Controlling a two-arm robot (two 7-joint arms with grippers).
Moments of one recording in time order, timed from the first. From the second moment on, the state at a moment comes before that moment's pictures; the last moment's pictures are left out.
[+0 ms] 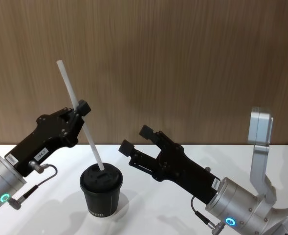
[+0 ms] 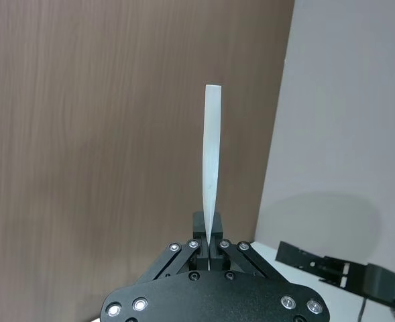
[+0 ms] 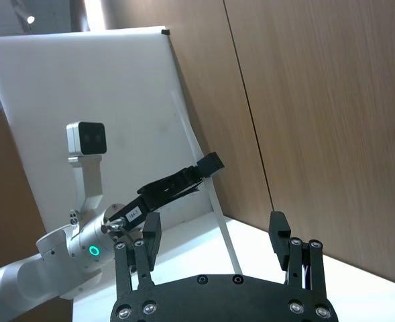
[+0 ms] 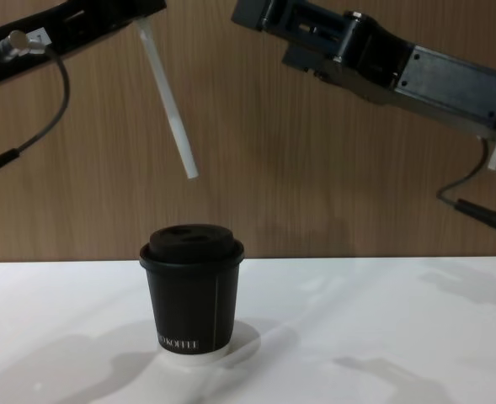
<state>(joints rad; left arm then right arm) -0.27 0.52 0.33 -1.71 -0.91 -0.09 -0.46 0.20 0.22 -0.27 -1.70 0.67 0.22 0.70</state>
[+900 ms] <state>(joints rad) -0.31 0.53 0.36 -1.67 -0.73 -0.12 -0.42 0.20 0.22 -0.27 -1.70 0.67 0.22 0.70</state>
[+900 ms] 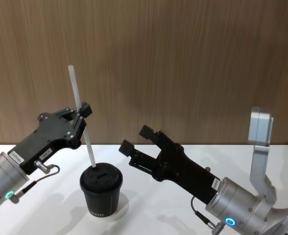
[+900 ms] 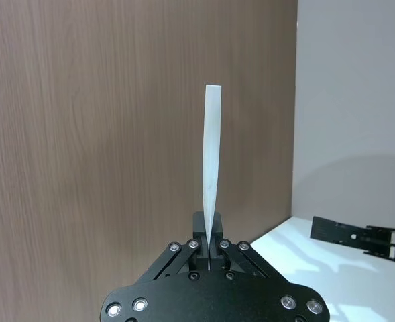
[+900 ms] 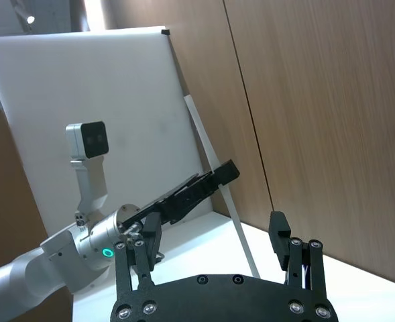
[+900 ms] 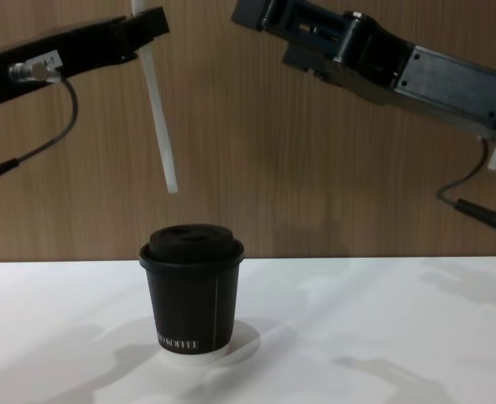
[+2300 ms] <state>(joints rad) -0.39 0.45 0.39 -1.51 -0.61 -0.14 -0.43 0.20 0.22 -0.27 -1.70 0.67 0.22 0.70</state>
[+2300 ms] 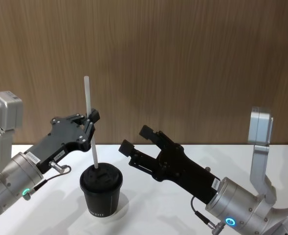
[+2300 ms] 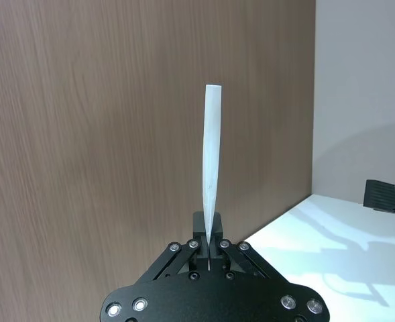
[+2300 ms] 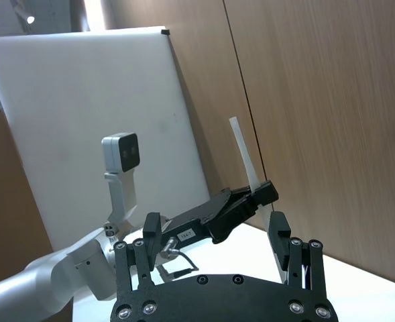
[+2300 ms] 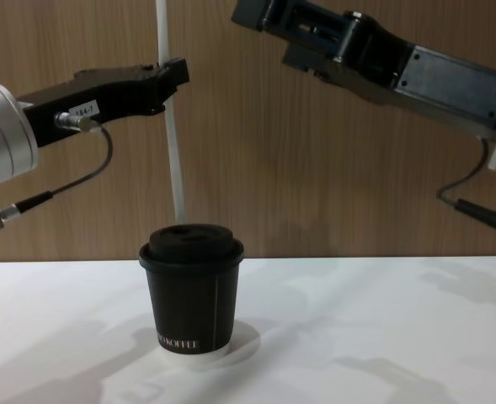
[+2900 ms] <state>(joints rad) -0.39 0.43 0.39 -1.49 -0.60 -0.13 -0.43 0.20 0.22 -0.27 -1.70 0.67 0.22 0.70</state>
